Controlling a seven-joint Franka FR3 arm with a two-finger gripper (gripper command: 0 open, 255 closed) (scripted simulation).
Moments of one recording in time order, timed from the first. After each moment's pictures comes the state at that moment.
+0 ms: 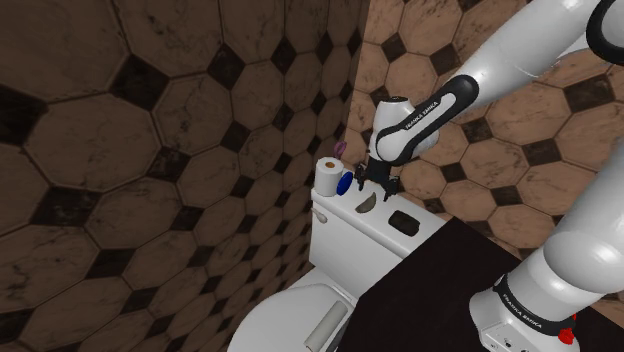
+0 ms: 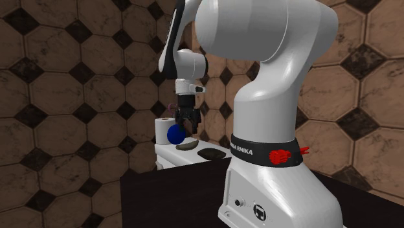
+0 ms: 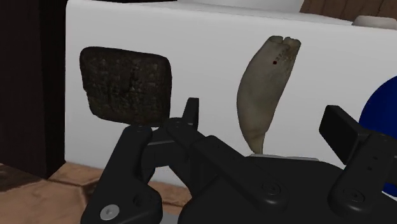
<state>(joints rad) -0.20 0.21 0.14 -2.46 -0.08 2.59 1.30</state>
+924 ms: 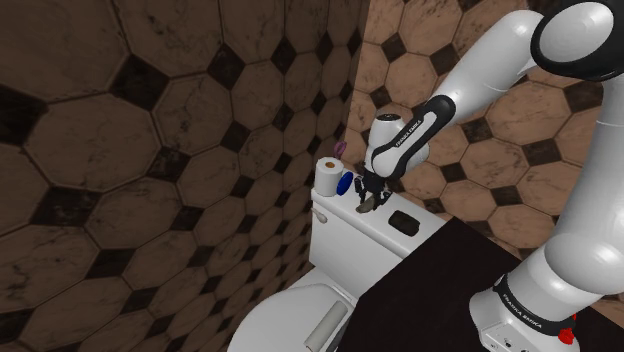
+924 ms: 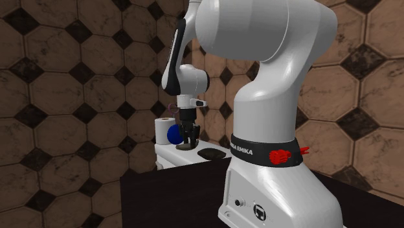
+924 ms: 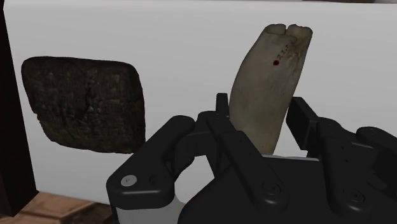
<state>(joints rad) -0.18 0.38 0.09 -2.41 -0.14 2.72 1.40</state>
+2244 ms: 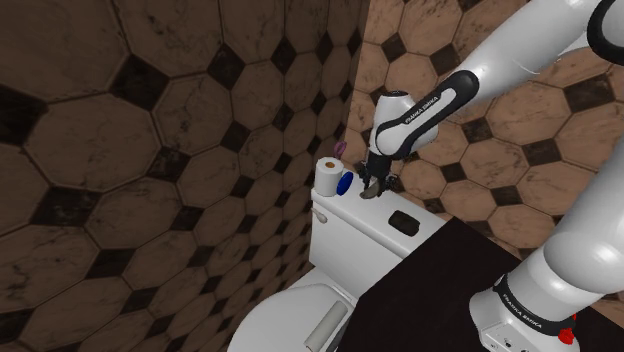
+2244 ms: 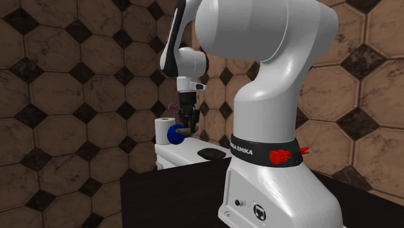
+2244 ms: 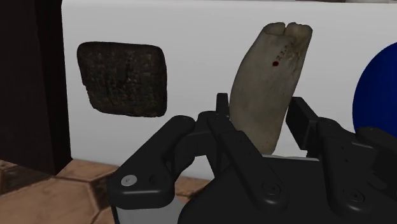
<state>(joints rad) -0.20 0.20 0.12 -2.43 -0.08 2.56 1.35</state>
